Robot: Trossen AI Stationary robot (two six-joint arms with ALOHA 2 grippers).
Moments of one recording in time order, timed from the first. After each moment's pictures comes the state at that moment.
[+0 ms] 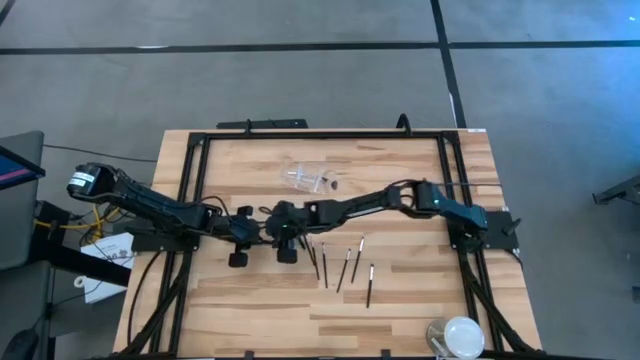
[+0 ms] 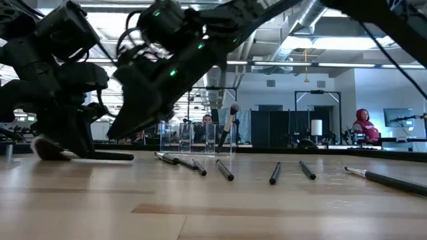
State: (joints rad) left arm -0.21 1.15 0.27 -0.05 -0.11 -0.03; right arm 0.05 2.40 1.84 -0.23 -0.05 -0.06
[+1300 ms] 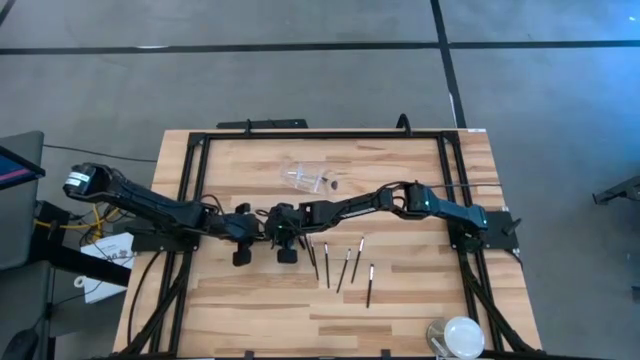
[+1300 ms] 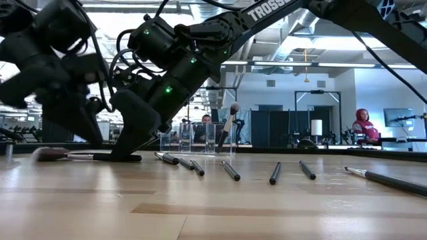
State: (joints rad) left arm -0.22 1.08 0.27 -0.03 -0.16 -0.18; right arm 0.03 2.48 1.92 -0.31 -0.05 -0.09
